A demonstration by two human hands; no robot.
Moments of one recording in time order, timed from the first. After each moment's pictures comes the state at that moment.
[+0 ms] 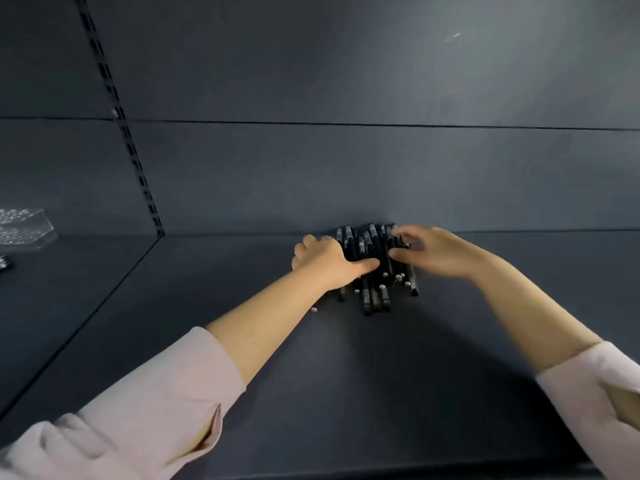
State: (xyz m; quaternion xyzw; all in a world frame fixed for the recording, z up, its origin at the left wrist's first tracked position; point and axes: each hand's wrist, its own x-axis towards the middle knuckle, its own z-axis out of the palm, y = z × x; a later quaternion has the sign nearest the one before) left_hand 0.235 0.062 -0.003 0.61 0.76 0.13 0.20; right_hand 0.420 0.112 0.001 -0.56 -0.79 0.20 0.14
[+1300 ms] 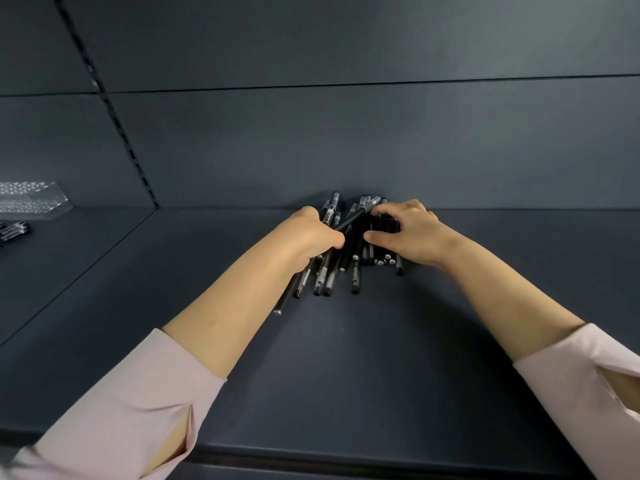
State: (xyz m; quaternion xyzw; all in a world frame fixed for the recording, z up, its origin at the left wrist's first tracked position) left_hand 0.259 0.070 0.007 0.48 0.77 0.26 0.33; right_hand 0.424 0.128 -0.017 -0.53 -0.79 0.26 0.17
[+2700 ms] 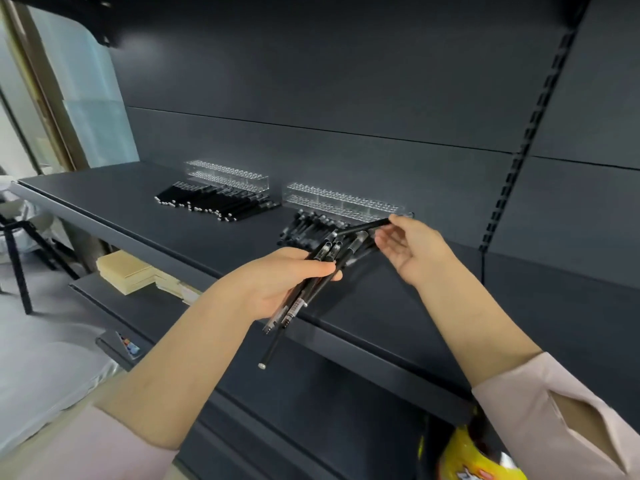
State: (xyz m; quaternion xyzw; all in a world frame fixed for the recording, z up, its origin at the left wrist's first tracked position) left_hand -0.209 -0.264 0.025 0.32 0.68 0.49 0.43; right_hand -0.095 -0.099 0.033 -0.34 -0.39 0.76 0.39
